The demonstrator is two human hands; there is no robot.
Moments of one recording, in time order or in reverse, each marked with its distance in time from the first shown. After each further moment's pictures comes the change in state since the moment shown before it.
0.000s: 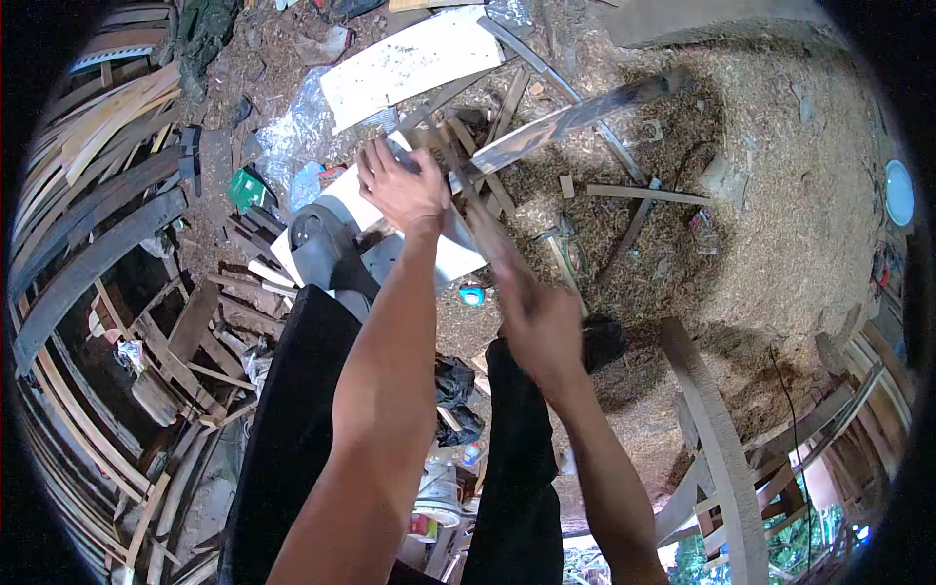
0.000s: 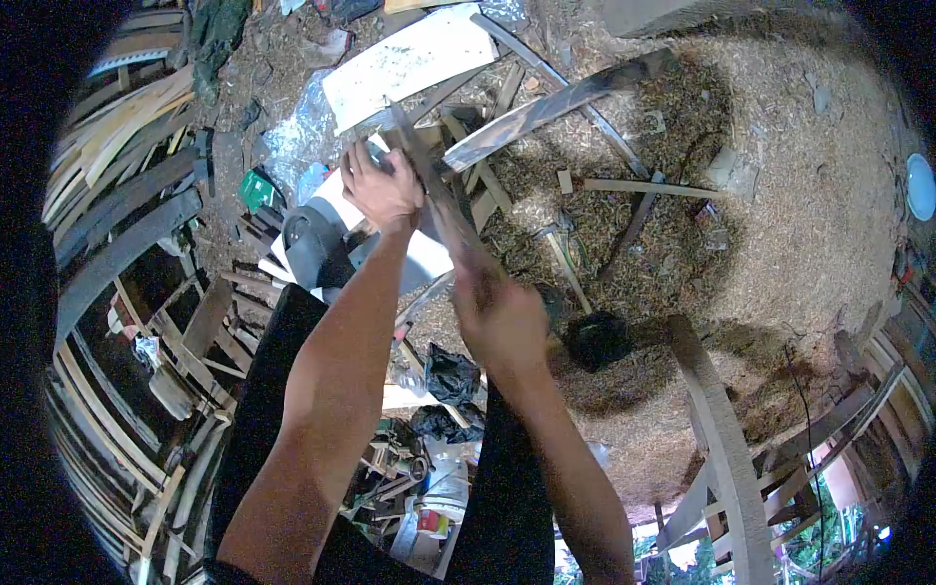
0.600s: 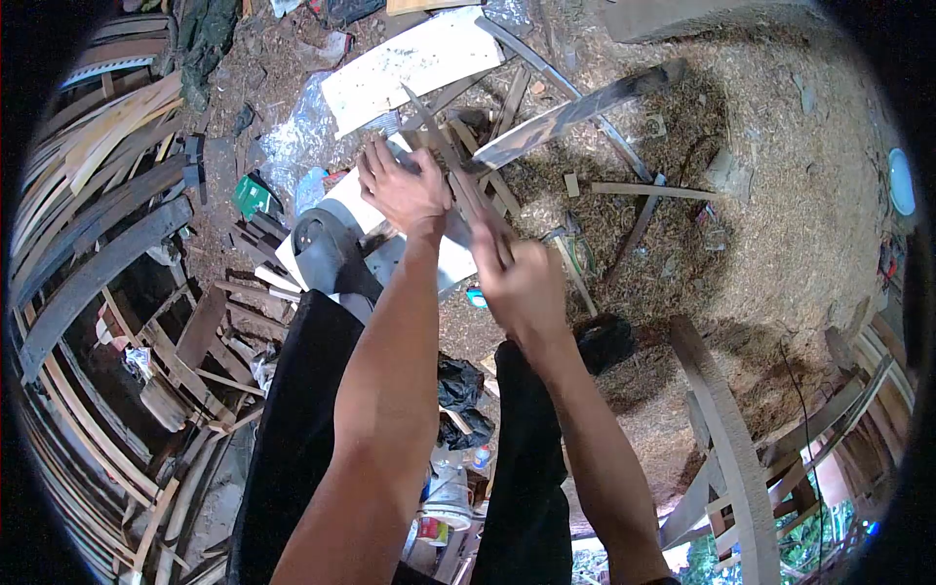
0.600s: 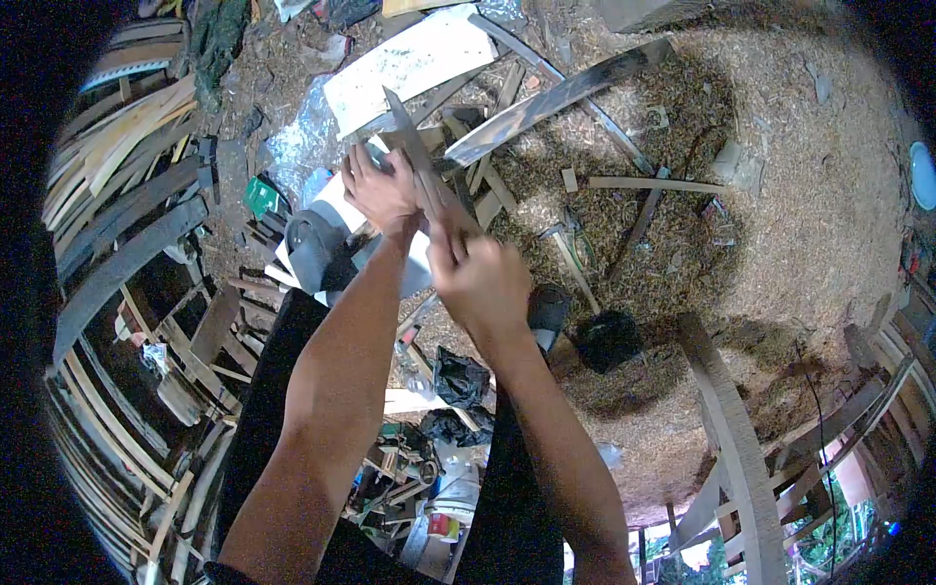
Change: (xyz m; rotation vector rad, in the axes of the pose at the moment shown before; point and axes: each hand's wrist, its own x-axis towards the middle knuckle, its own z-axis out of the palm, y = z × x) left_hand 0.004 0.002 0.000 0.015 -0.015 -0.009; right_hand 0.040 -0.006 0.026 -0.131 0.091 -0.055
